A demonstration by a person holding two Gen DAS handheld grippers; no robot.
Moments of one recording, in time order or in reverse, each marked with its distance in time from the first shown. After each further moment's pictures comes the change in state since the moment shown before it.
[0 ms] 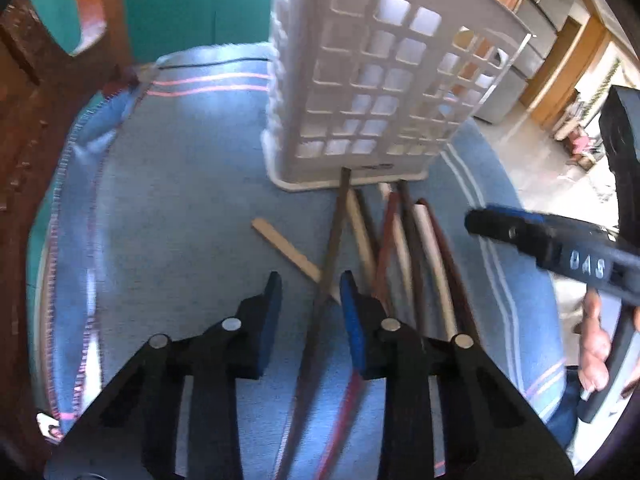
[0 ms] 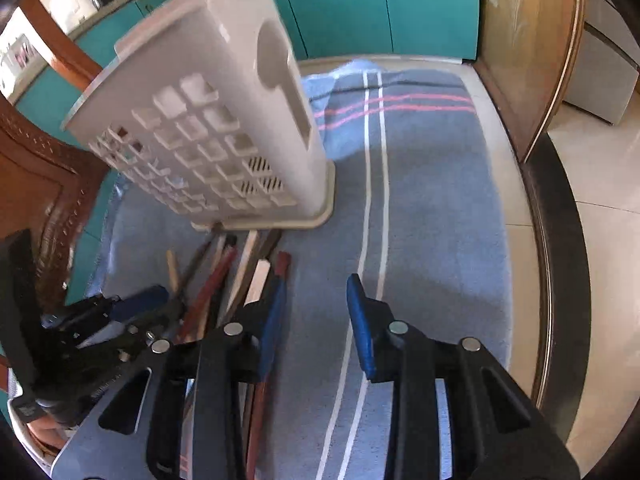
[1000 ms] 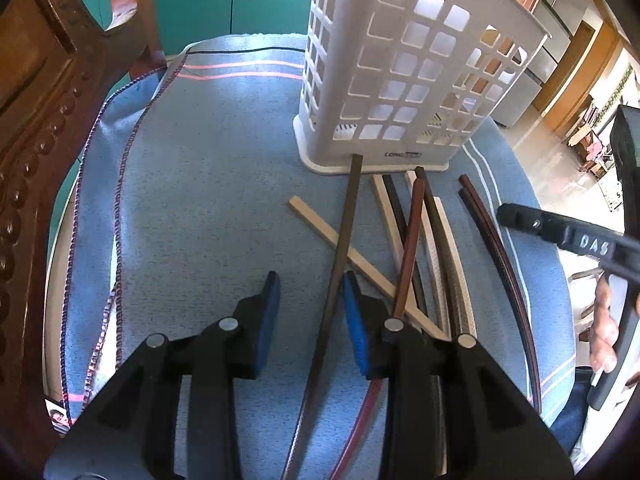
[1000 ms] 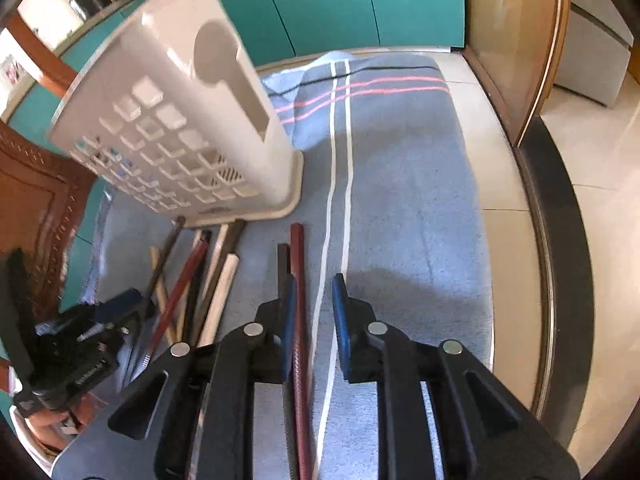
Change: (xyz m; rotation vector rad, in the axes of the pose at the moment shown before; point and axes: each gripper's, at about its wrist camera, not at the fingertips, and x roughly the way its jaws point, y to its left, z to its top) left arm -0.010 0.012 -0.009 -0.031 0.022 0.018; right arm -0.003 -0.029 -0.008 0.047 -0.012 -0.024
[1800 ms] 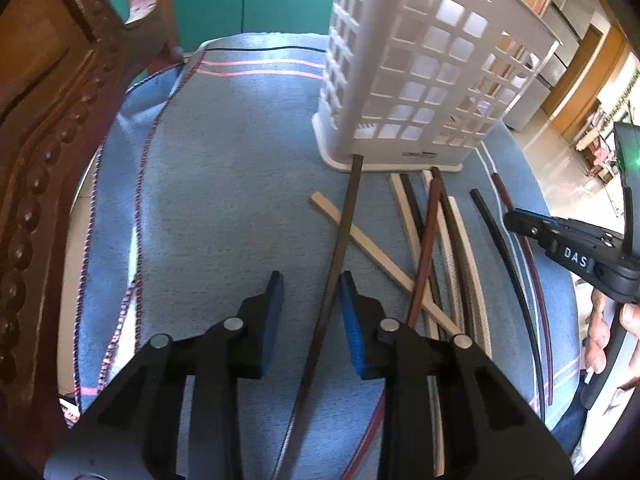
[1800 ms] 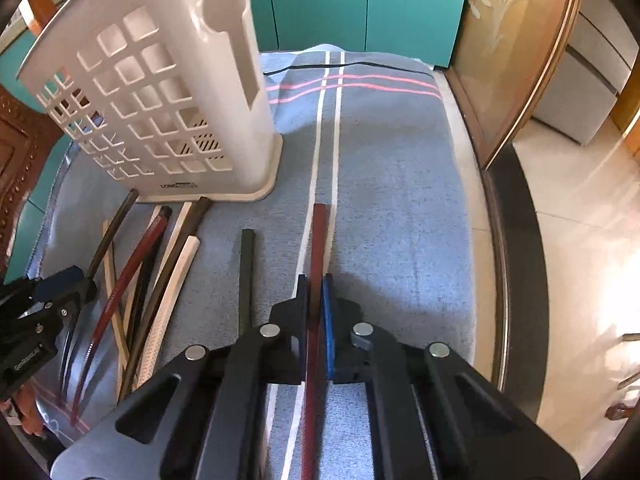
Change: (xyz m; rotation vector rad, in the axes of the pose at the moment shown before) left arm -0.004 0.013 0.001 -0.027 0.002 0.030; right arm 0.015 -0.001 -0.001 -0.084 -0.013 -0.157
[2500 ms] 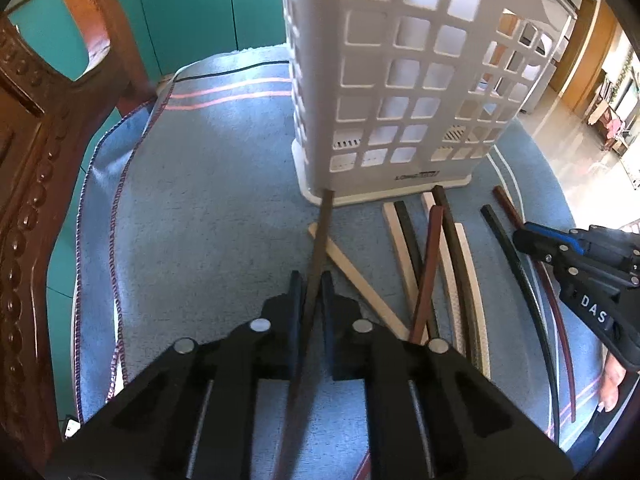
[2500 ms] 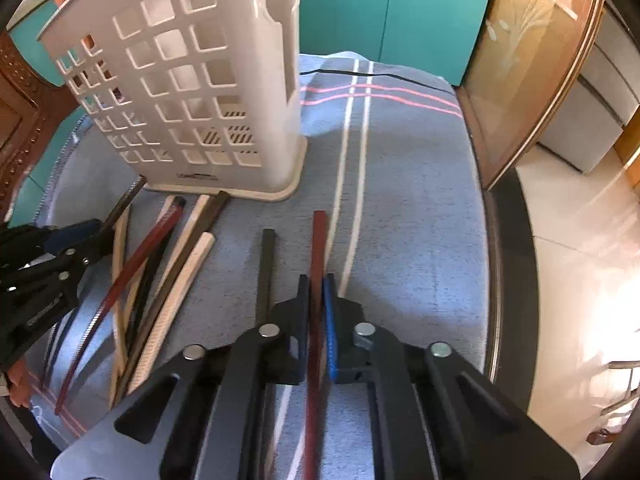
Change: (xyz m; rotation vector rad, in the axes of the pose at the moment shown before) left arm 0.023 -0.027 0.034 0.097 -0.009 0.090; right arm -0.001 0.033 -0.009 -0.086 -0.022 0.007
